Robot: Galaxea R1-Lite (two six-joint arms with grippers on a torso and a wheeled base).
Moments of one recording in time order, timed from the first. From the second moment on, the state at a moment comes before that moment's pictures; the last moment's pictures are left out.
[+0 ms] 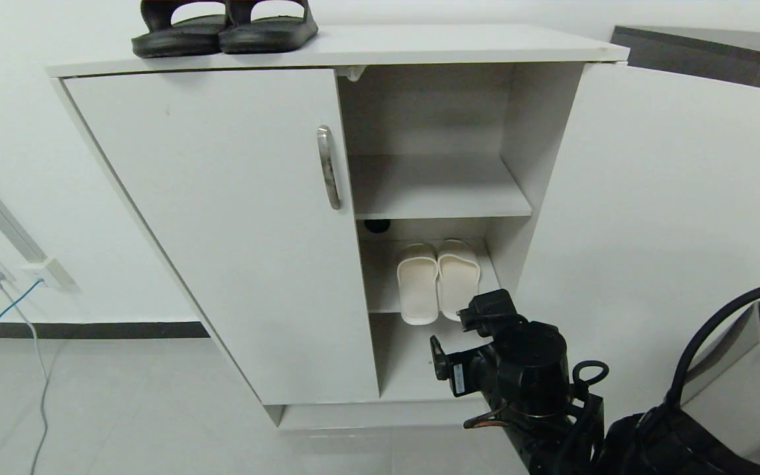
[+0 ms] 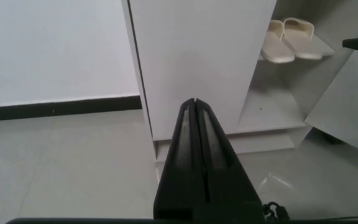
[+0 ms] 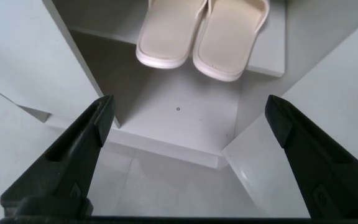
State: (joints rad) left arm 0.00 0.00 0.00 0.01 -0.04 0.03; right arm 0.89 2.05 -0.71 -1.11 -0.64 0.07
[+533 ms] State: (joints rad) left arm 0.00 0.00 0.00 0.01 -0.04 0.03; right arm 0.89 2.07 -0.71 -1.14 -0.64 0.07
